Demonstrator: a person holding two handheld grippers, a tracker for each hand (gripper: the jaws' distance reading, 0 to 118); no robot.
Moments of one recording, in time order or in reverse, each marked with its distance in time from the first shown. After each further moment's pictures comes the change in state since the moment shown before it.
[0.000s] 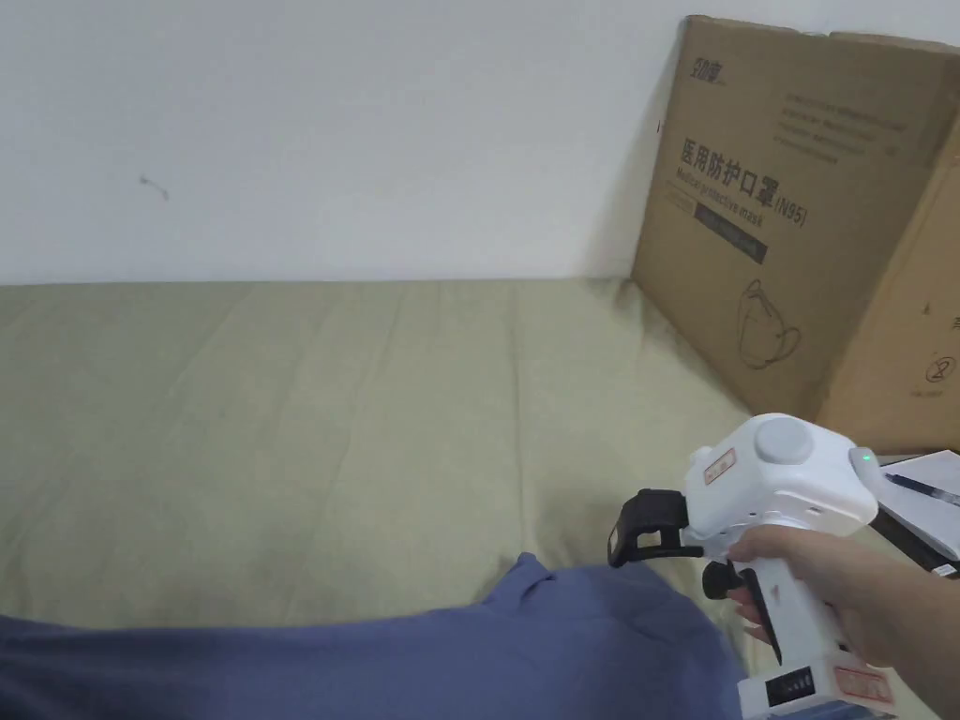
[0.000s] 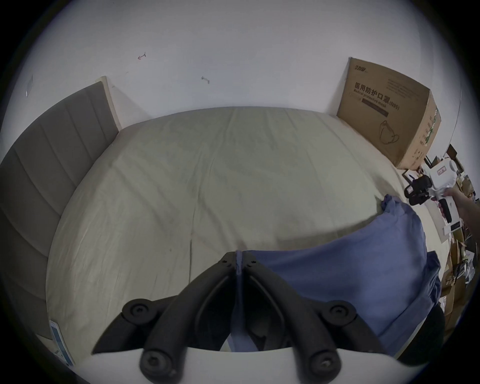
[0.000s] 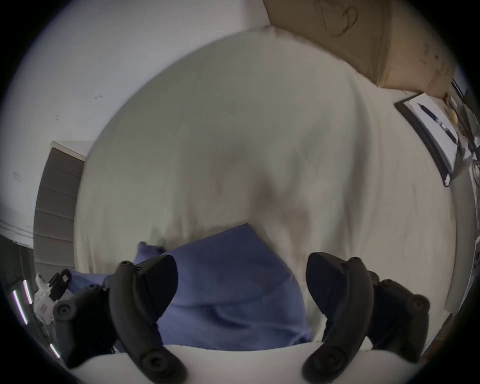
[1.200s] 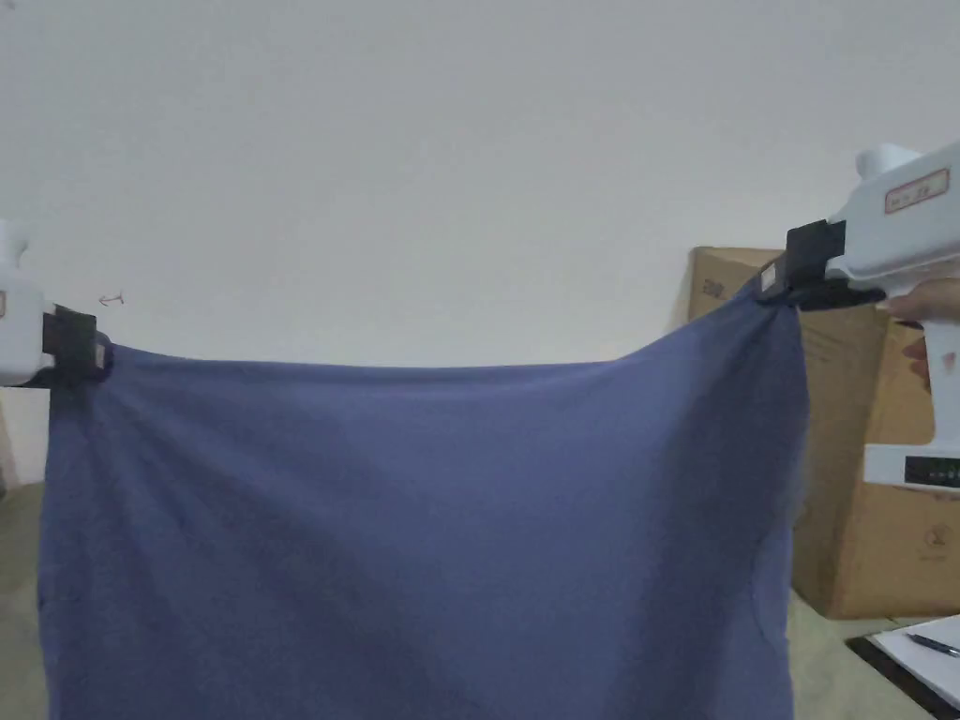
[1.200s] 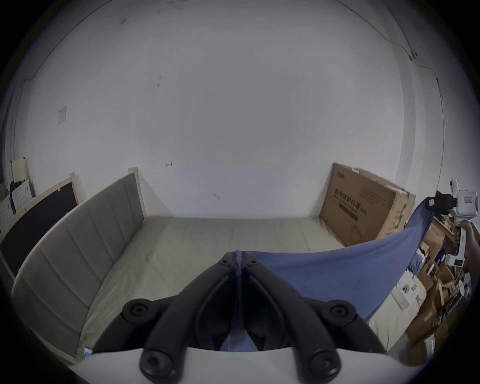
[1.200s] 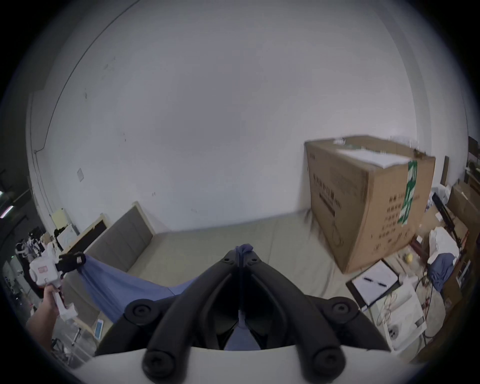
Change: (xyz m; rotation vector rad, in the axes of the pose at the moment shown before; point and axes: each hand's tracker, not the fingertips) left arm -0.002 0.177 0.295 0.483 -0.013 0.088; right arm -0.131 -0.051 0.473 0.848 0.169 0.273
